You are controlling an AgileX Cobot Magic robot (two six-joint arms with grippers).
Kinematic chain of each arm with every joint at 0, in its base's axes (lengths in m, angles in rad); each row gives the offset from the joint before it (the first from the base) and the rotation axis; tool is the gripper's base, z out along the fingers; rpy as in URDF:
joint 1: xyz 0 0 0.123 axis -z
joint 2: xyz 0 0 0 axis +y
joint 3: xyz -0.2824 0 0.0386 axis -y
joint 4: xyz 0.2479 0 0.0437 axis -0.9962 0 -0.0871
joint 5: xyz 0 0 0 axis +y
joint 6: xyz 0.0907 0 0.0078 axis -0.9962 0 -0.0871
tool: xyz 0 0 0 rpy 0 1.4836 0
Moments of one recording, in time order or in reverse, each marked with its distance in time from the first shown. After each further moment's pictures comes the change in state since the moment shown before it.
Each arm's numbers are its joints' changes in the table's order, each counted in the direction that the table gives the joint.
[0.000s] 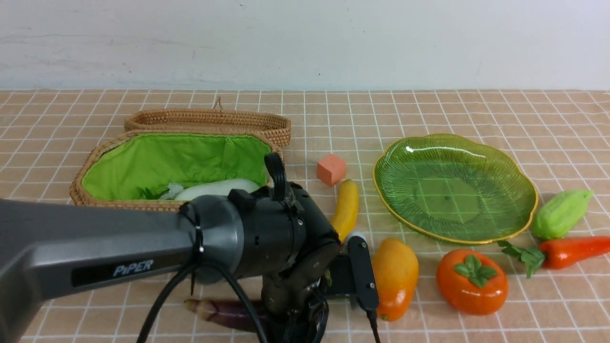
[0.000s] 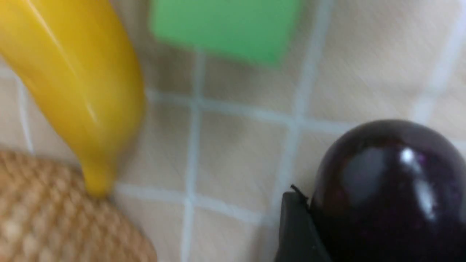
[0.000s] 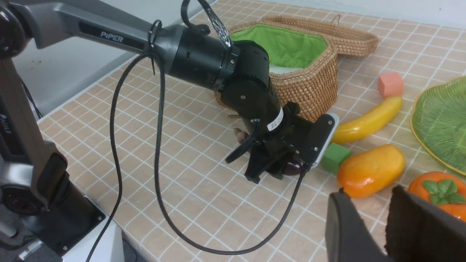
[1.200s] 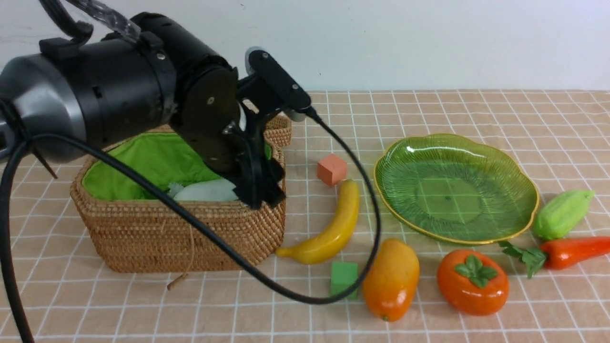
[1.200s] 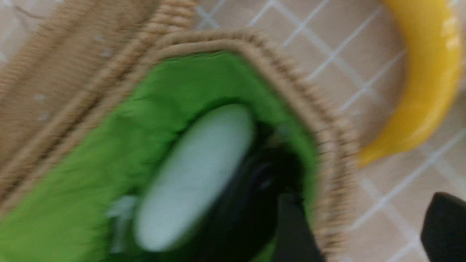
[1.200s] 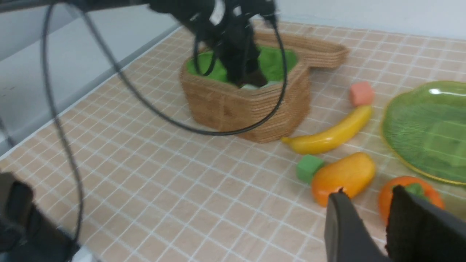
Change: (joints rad) right arm -0.002 0.000 0.045 0.141 0.006 -0.127; left arm -0.205 -0.186 0.214 0.051 -0.014 0.366
